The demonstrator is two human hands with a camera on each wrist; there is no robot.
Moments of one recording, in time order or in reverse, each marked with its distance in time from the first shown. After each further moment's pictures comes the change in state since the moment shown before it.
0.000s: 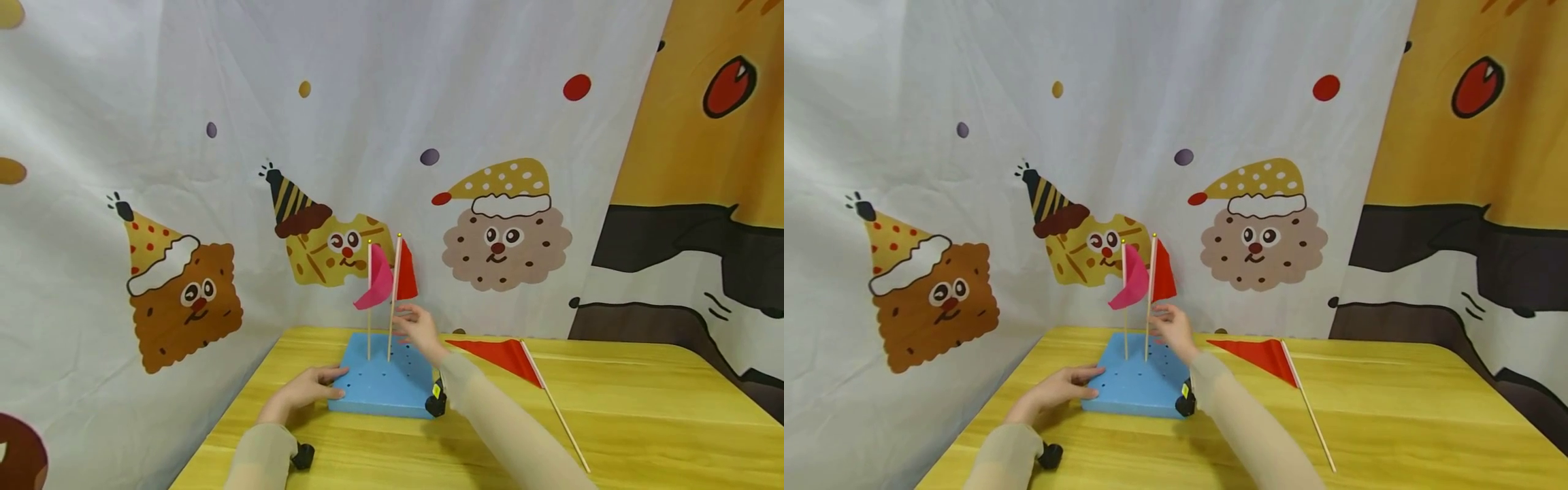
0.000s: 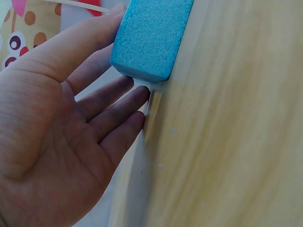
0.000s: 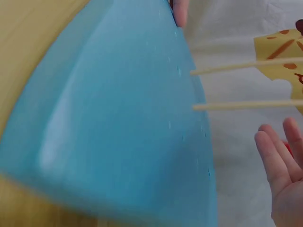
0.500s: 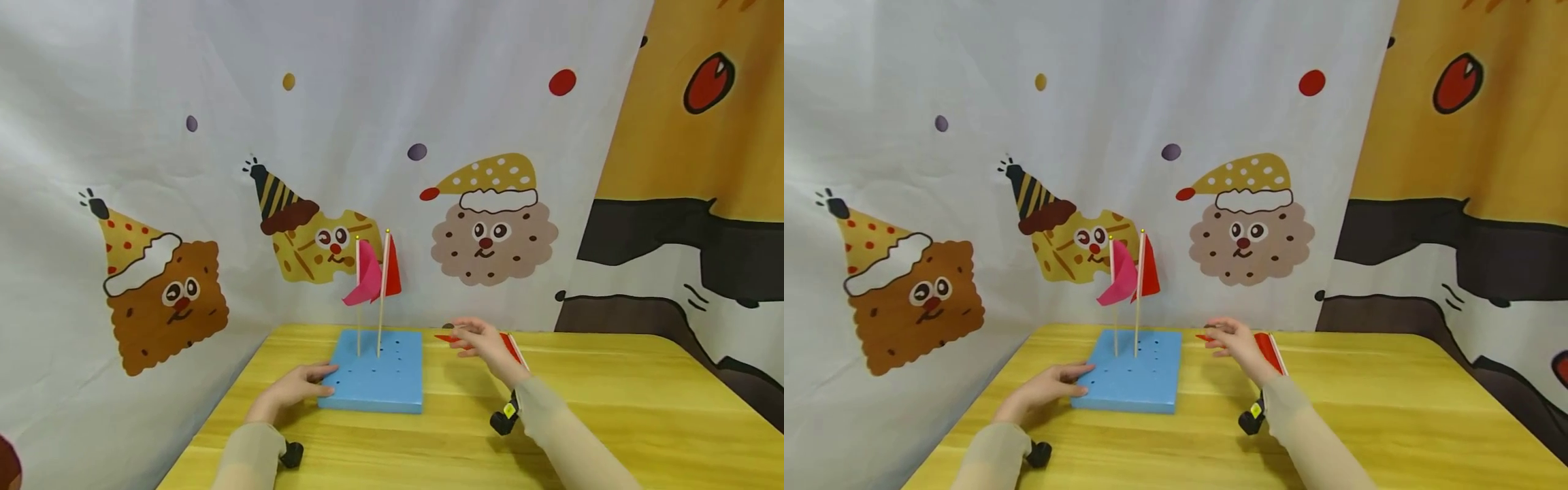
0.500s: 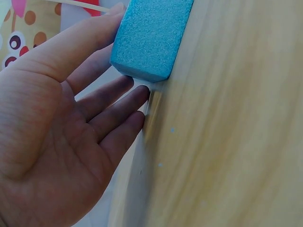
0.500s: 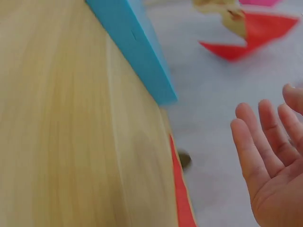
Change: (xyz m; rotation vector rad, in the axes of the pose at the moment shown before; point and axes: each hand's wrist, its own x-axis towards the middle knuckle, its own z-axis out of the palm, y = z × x) left_hand 0.000 0.001 -0.001 -0.035 -0.028 -0.012; right_hand -0.066 0.003 -0.129 -0.078 0.035 0.125
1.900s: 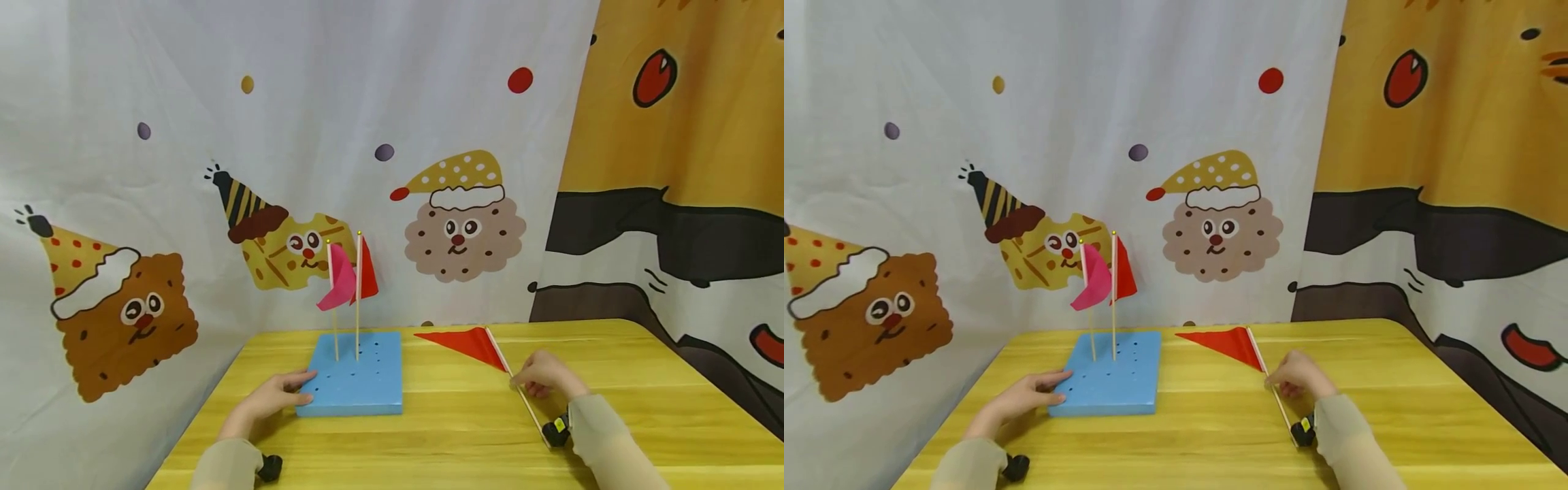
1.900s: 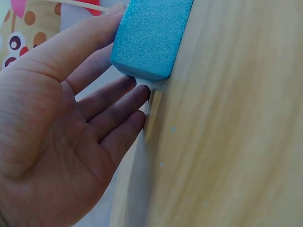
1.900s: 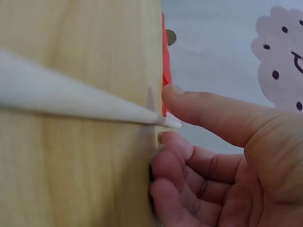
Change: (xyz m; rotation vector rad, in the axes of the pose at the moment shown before) left_hand 0.005 -0.005 -0.002 0.055 0.019 0.006; right_hand -0.086 0.020 -0.123 -0.593 0.062 0.331
